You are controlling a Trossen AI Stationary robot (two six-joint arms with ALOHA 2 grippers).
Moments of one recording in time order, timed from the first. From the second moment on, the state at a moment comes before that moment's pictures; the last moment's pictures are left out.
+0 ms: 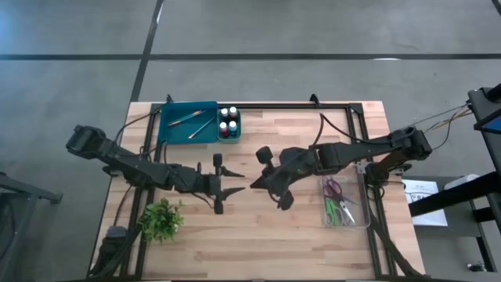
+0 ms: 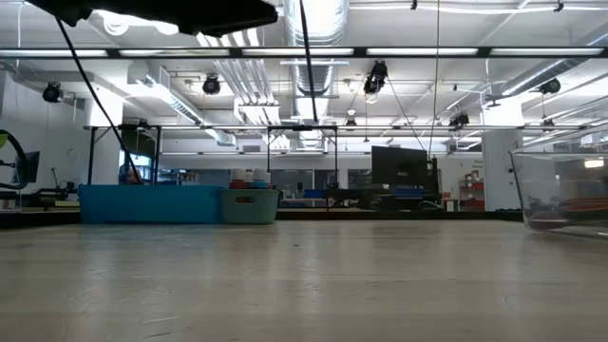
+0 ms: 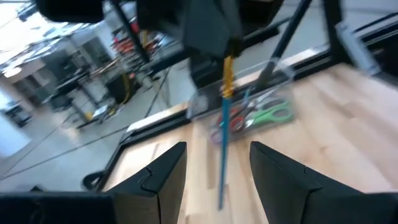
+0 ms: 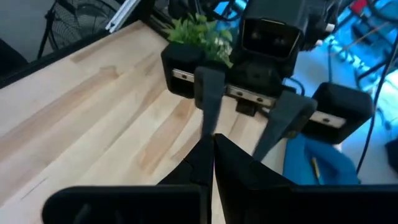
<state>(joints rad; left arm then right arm) -0.31 1.33 0.63 0.54 -0.38 0.39 0.19 1.56 1.39 -0.33 -0.03 -0.51</state>
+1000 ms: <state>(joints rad) -0.28 1.33 0.63 0.60 -0.19 0.31 0.19 1.60 1.39 -0.13 -0.08 -0.60</state>
